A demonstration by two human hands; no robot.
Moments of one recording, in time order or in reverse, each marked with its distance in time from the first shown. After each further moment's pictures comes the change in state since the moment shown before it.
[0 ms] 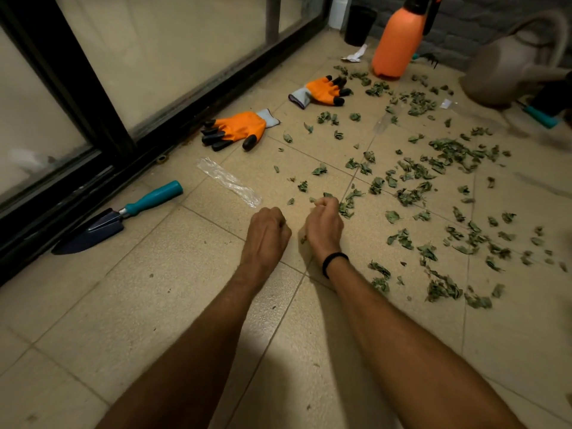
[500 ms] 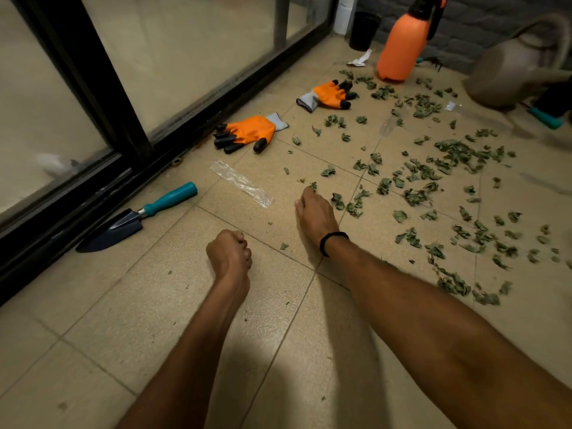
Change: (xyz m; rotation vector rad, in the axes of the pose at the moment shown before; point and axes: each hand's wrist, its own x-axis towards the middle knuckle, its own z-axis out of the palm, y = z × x) left_hand -0.029 -0.004 -0.073 -0.924 0.333 -1.083; right_hand 0.017 -0.014 0.021 -0.589 -0.314 -0.338
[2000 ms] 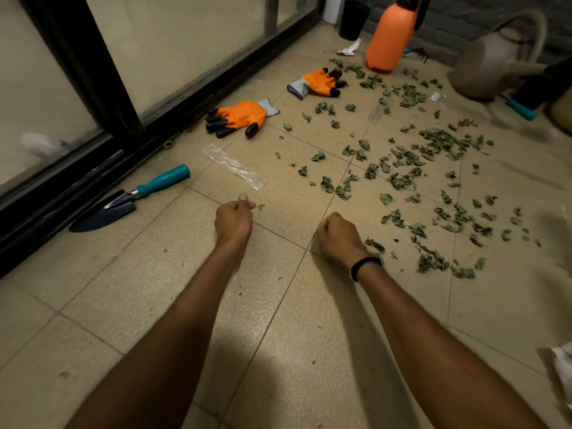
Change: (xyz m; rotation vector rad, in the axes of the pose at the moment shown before) left_hand 0.013 -0.005 0.009 0.397 -0.232 0.299; right_hand -0.091 0.038 -0.039 0.016 -0.183 0.241
